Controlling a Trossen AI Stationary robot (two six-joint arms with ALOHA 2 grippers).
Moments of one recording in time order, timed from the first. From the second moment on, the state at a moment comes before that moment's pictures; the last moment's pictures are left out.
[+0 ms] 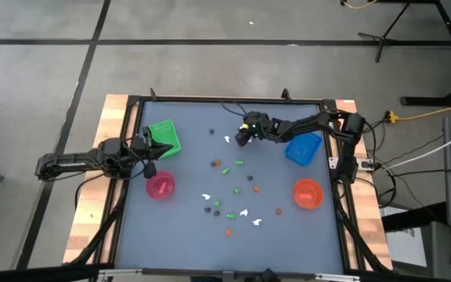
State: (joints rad) left arm 0.11 0.00 0.01 0.04 -0.17 0.01; right arm -0.40 1.92 0.91 0.26 0.21 0.31
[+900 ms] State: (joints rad) left arm 0.11 0.00 0.01 0.04 -0.17 0.01; right arm -0.40 1.95 0.91 0.26 0.23 0.31
